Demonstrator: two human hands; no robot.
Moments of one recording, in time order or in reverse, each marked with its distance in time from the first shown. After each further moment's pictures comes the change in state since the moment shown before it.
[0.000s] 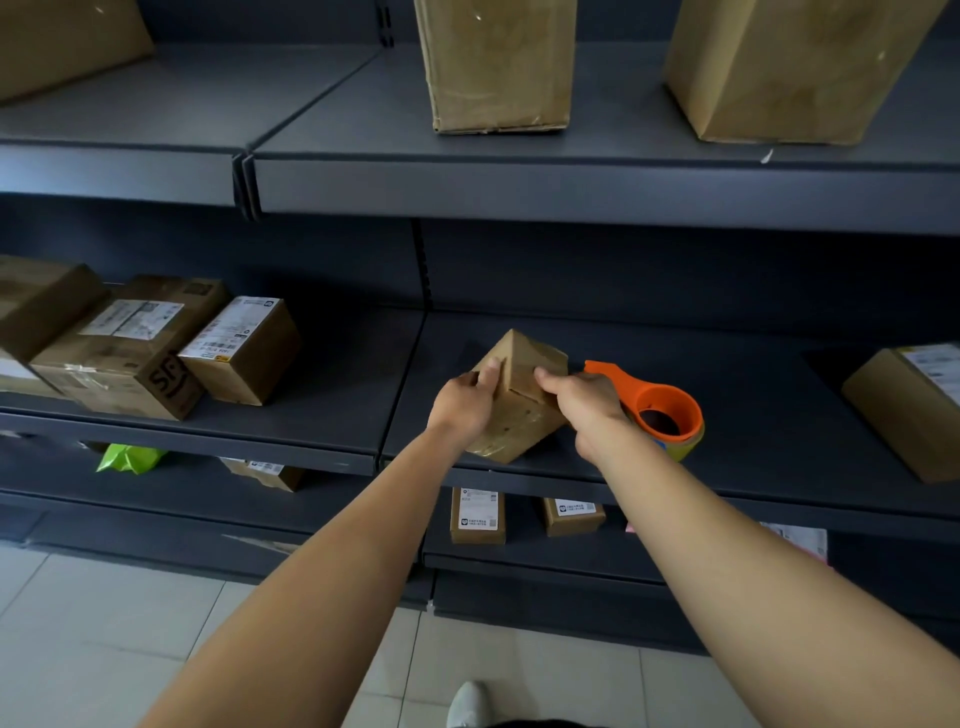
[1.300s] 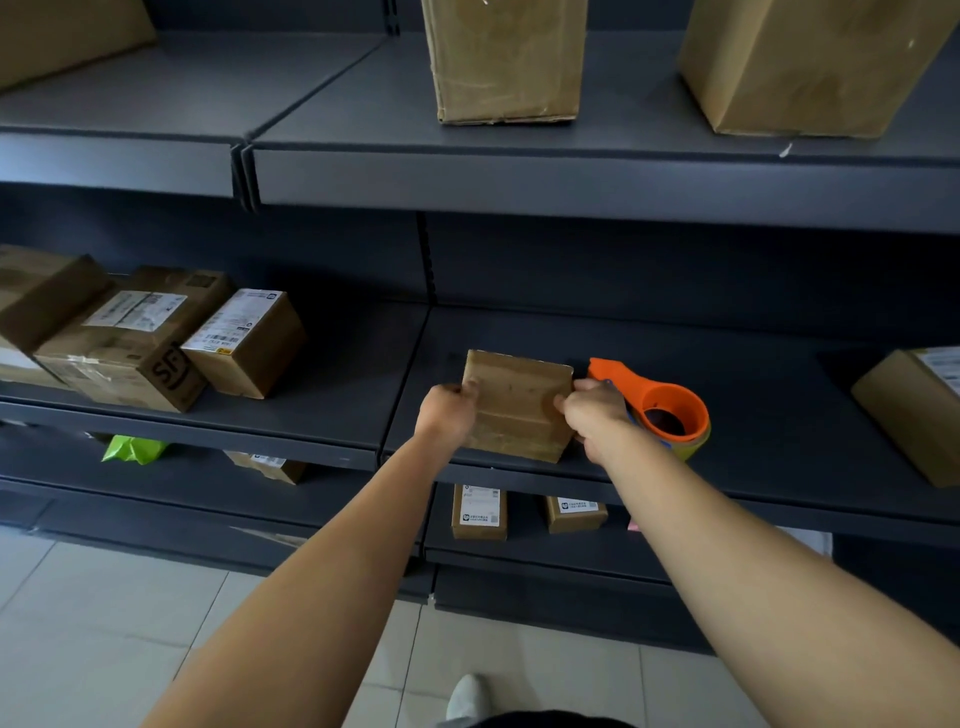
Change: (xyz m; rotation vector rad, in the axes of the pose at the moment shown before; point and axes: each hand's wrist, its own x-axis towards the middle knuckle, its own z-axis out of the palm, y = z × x) left_hand 0.003 -0.018 -0.007 -0.030 0.056 -0.056; right_hand 0.034 0.022 -0.002 -0.211 0.044 0.035
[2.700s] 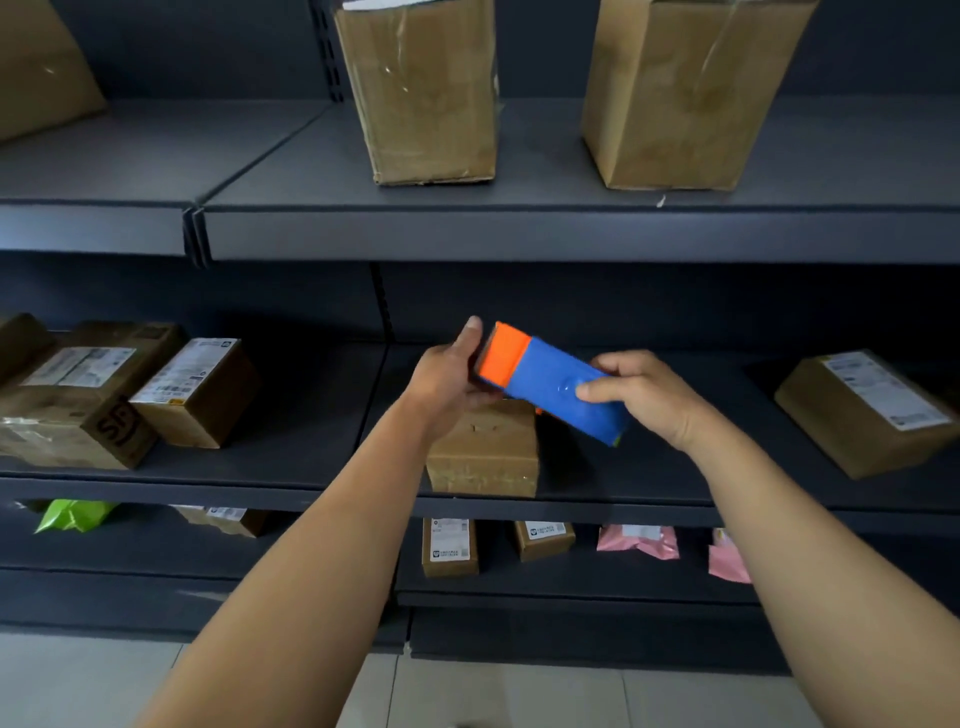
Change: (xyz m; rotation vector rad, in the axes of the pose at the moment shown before) left_hand -0.012 0.082 0.010 -0.621 -0.290 0.095; right_hand -0.054 -0.041 -0.121 -0.256 -0.234 -0.545
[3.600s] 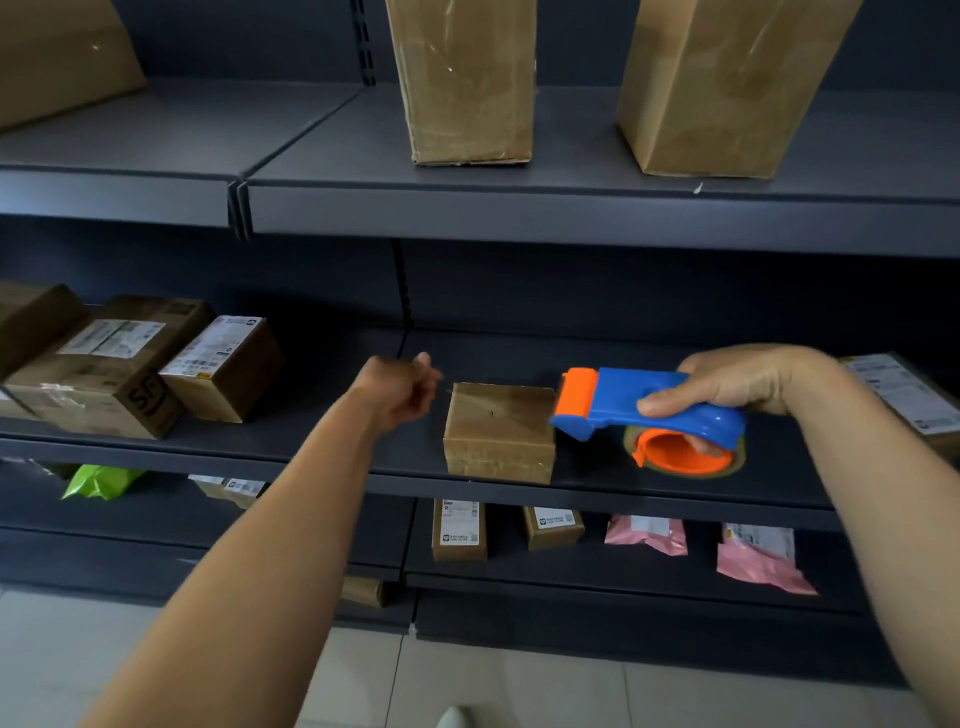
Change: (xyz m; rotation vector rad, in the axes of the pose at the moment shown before) left_hand -0.013 0.000 -0.071 0.111 0.234 -0.126; right_hand -0.014 -0.027 -0.046 -0.296 -0.517 0.408
